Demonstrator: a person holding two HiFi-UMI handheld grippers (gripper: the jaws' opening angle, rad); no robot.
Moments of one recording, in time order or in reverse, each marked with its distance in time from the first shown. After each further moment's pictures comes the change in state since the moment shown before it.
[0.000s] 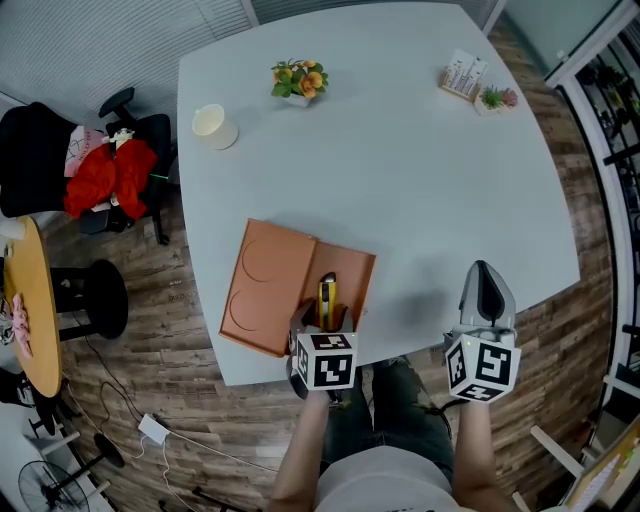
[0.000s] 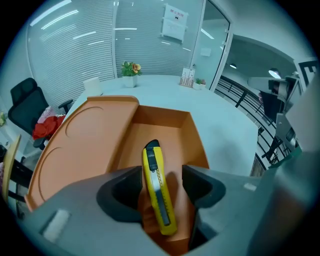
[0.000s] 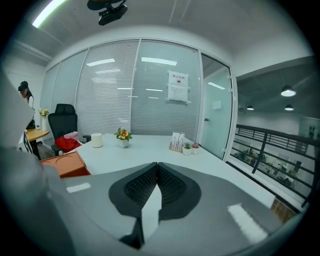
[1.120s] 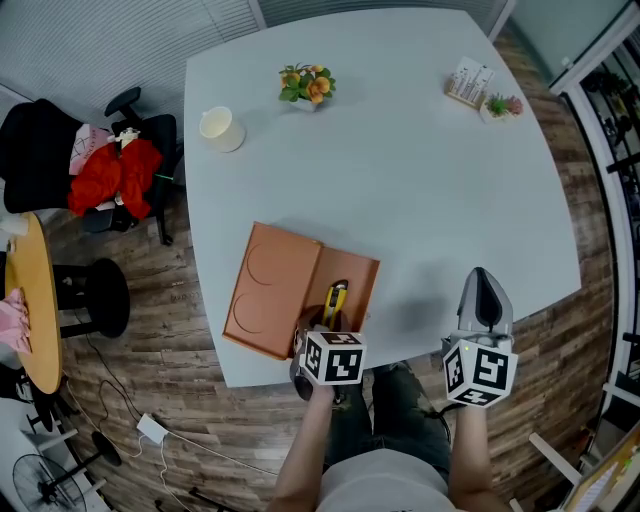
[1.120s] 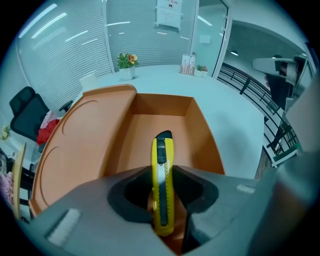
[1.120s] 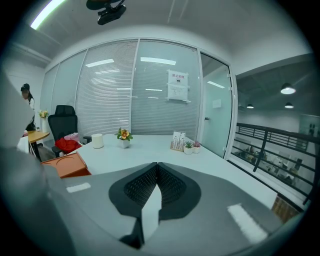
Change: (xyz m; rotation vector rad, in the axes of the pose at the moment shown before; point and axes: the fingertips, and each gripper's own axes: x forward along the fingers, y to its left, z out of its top) left arm 0.016 0.006 -0.015 0.055 0.097 0.057; right arm 0.003 0.005 -0.004 0.014 0.002 0.005
